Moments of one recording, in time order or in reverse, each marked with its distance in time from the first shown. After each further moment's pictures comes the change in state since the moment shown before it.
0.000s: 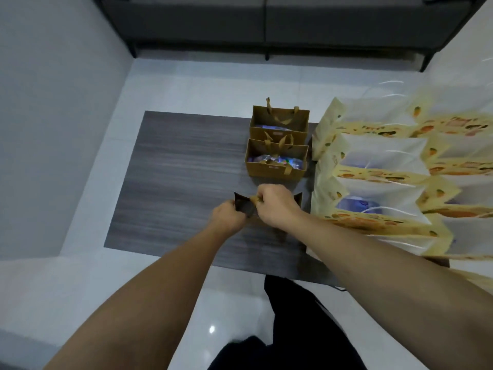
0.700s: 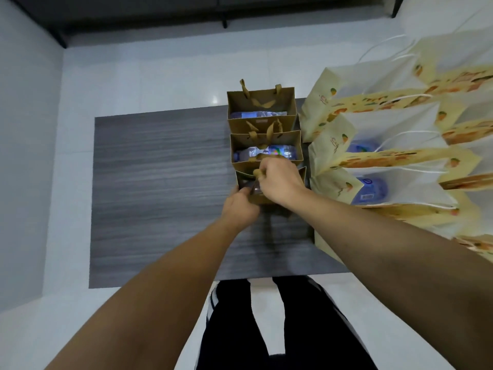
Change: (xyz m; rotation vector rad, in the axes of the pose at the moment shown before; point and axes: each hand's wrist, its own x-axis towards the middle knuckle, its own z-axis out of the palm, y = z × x) left_hand 0.107 0.021 0.024 0.172 -0.161 0.254; right_hand 0.095 0.026 0.004 -0.013 0.235 0.159
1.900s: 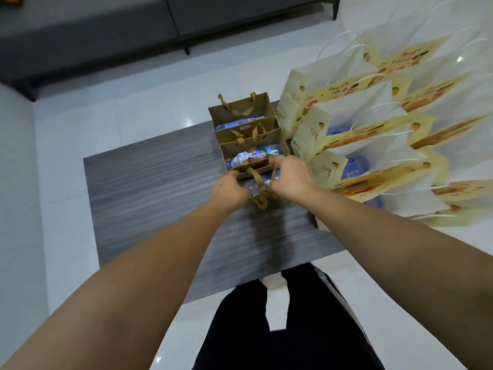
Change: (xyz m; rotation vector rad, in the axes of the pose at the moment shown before) left_hand -0.010 0.020 -0.065 0.129 0.007 0.128; right_hand -0.047 -0.006 -0.020 0.160 0.040 0.305
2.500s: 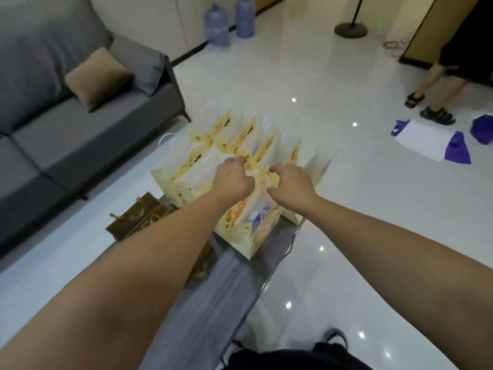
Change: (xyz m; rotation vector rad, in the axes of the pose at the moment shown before) left_hand -0.158 0.269 0.086 0.517 -0.017 0.858; right_hand -0.204 0.176 -0.143 0.132 0.566 0.360
